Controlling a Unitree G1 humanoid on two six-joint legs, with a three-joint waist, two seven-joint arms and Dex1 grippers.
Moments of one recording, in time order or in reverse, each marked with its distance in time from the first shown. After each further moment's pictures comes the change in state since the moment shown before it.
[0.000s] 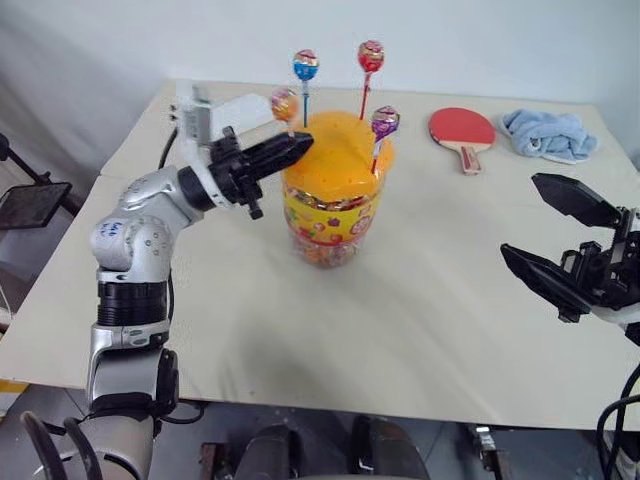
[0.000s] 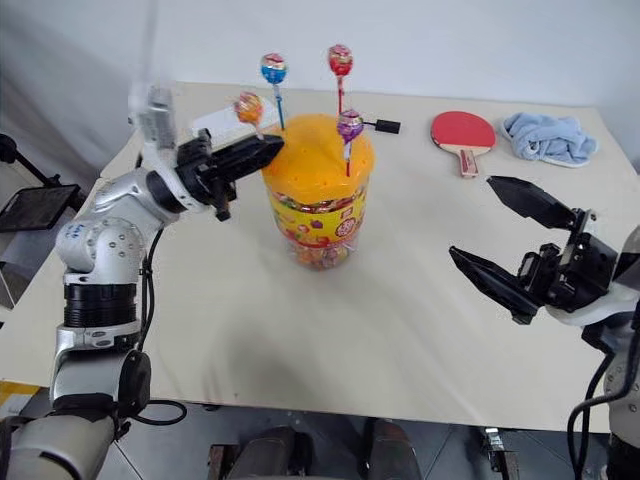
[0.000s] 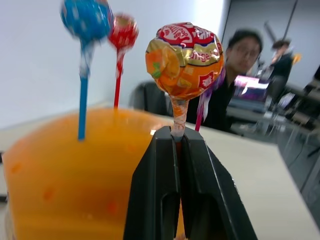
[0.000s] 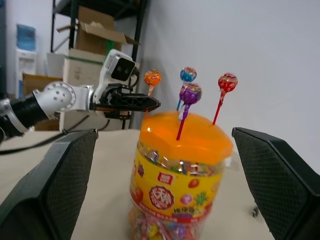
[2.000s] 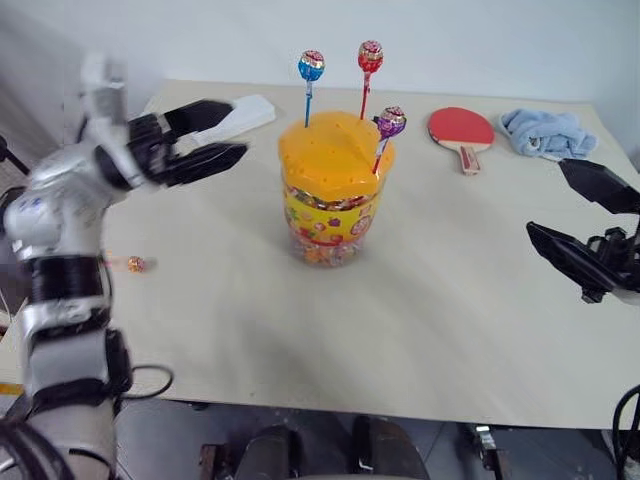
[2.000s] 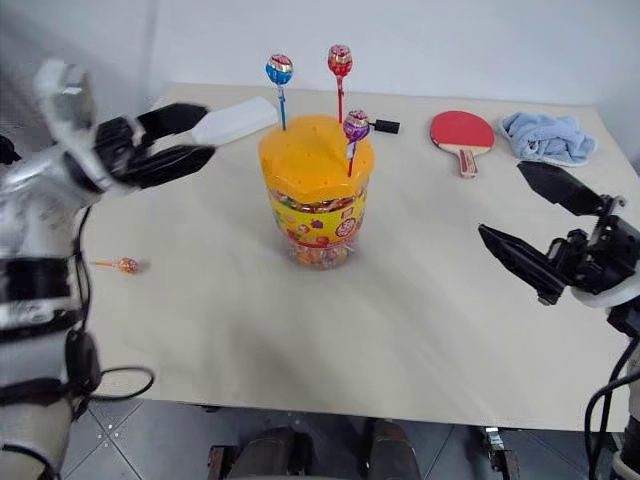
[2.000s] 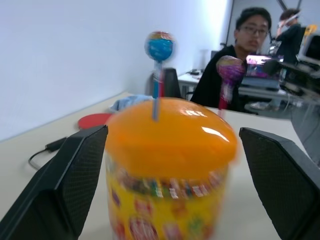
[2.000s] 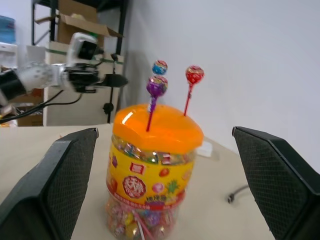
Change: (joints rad) left arm -0.182 0.166 -0.021 0.380 0.208 -0.158 -0.233; right arm -0.031 -0.047 -0.080 0.127 -0.043 0.038 0.041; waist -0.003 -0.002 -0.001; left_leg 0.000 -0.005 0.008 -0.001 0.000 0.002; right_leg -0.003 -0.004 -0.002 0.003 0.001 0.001
